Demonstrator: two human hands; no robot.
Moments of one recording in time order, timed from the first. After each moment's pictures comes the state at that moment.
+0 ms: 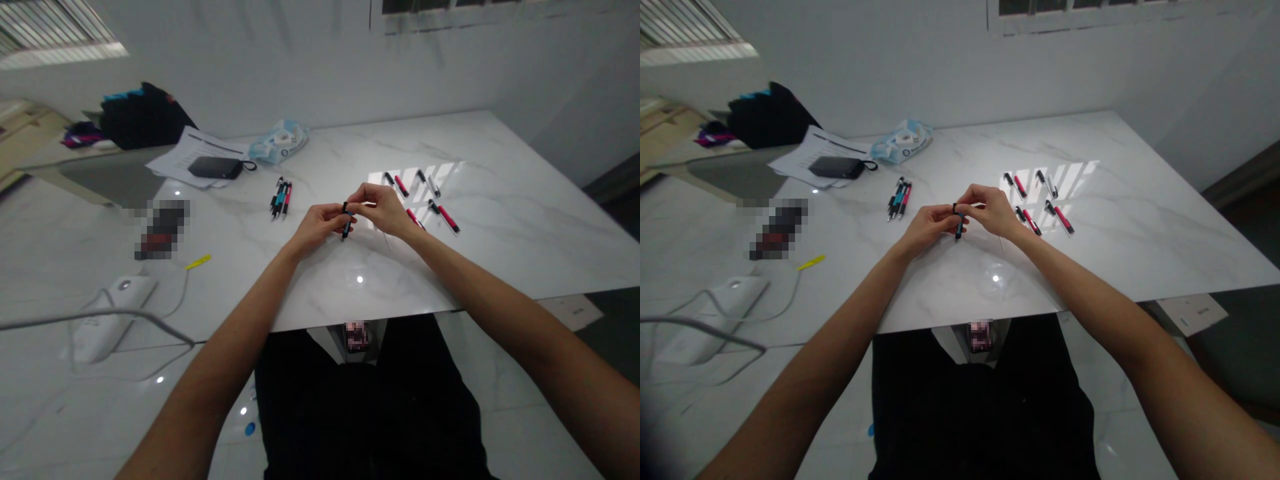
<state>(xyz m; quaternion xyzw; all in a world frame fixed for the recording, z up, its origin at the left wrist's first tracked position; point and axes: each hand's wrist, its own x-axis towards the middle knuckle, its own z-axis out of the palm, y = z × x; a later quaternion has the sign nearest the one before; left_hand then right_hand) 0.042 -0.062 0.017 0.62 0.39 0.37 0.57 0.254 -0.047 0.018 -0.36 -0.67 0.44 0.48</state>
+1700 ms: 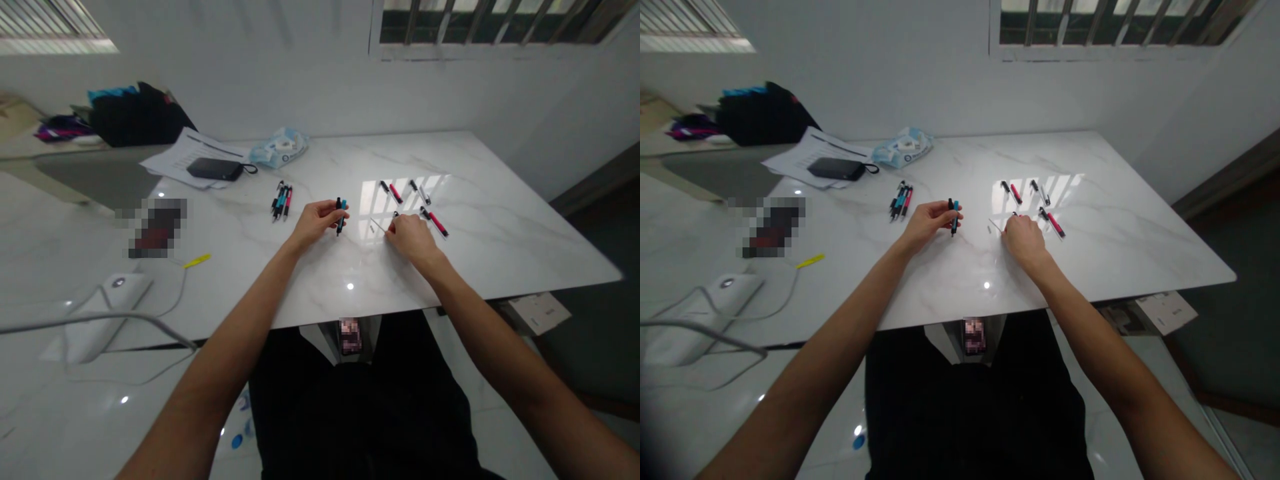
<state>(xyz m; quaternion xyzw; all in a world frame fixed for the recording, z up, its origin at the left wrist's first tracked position) 0.038 -0.055 0.020 0.61 0.41 0.42 0.53 0.289 -0.115 0.042 -0.71 -0.70 0.07 0.02</state>
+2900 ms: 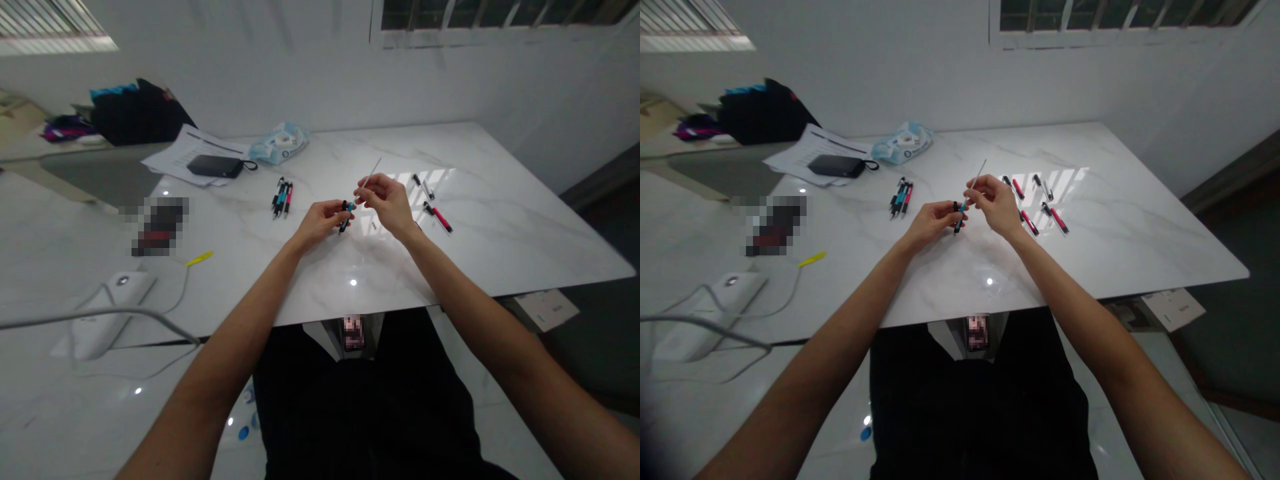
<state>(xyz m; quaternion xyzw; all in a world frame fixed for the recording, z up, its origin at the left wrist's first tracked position) 0.043 -0.057 0.016 0.63 0.37 0.40 0.56 0.249 -0.068 0.049 -0.46 -0.61 0.40 0.50</state>
